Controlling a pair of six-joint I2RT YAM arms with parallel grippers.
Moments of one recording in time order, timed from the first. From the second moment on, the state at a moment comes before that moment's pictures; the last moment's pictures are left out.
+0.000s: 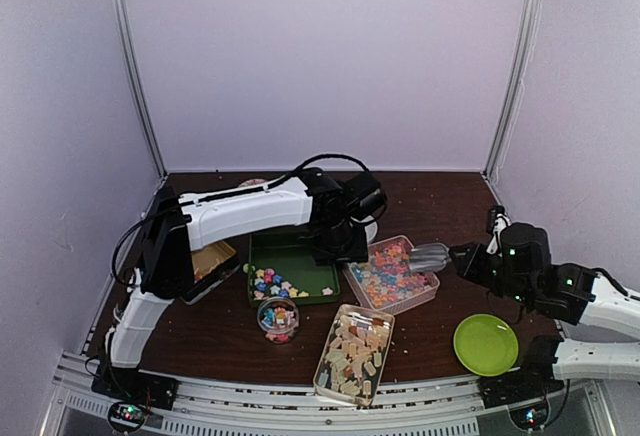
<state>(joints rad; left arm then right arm) -1.05 2.32 2.16 -1.06 -0.17 -1.00 0.80 0.69 0.47 -0.26 0.38 0.86</state>
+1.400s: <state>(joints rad) -1.05 2.48 2.27 -1.05 -0.14 -1.00 0.80 0.62 0.46 -0.27 0.38 0.86</state>
